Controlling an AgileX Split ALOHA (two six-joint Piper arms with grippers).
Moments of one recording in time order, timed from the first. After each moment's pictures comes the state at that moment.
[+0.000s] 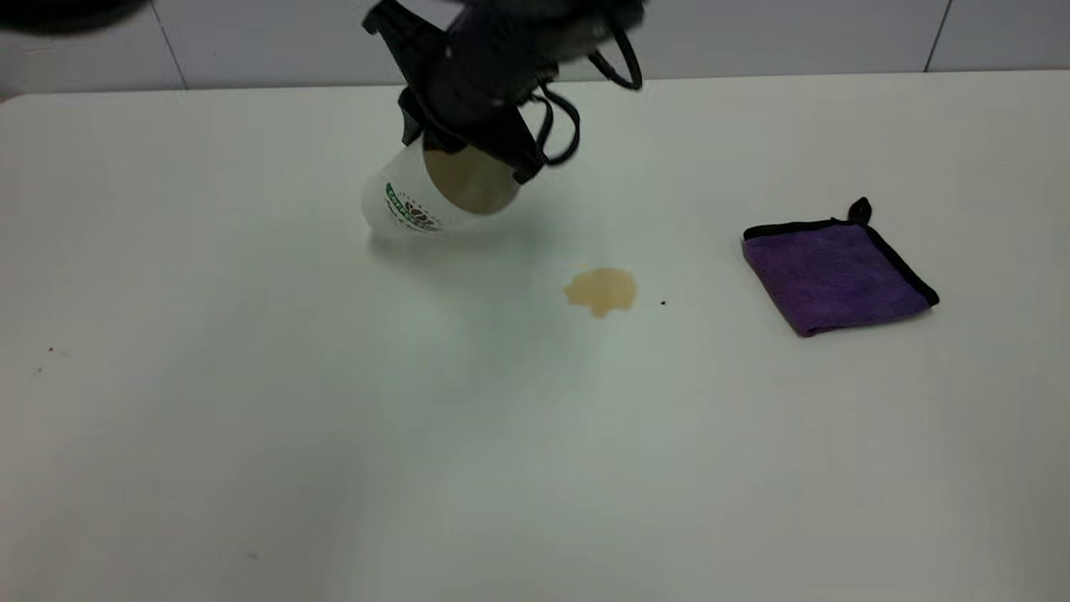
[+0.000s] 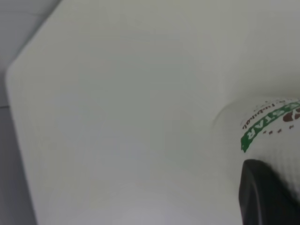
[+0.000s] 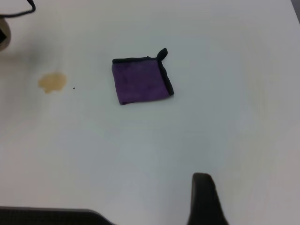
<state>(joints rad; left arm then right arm) -0.68 2.59 -2.04 0.82 1.02 -0.56 -0.03 -0.02 -0.48 0.08 1.12 -0.06</state>
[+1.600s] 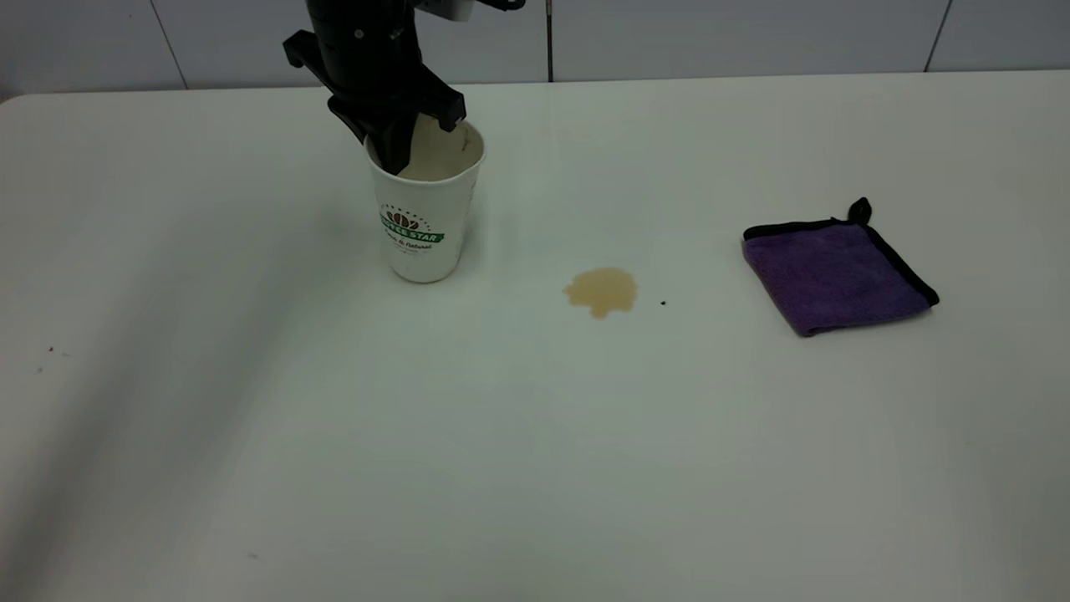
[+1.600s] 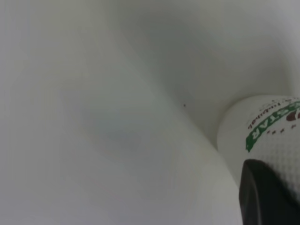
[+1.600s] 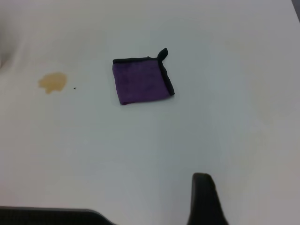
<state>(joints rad) -0.37 2.58 -2.12 0.09 0.90 0.15 -0.03 -0.02 -0.48 0.08 1.12 -0.06</state>
